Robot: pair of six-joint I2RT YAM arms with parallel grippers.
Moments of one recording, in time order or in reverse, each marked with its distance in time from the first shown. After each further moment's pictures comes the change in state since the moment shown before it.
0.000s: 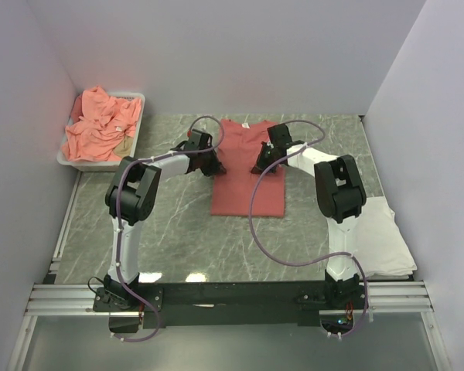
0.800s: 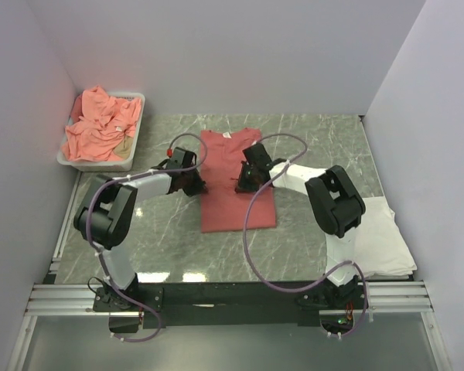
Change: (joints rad) left arm 0.008 -0.325 -0.409 0.007 -0.100 -0.039; right arm 0.211 -0.117 -0.180 0.076 0.127 0.057
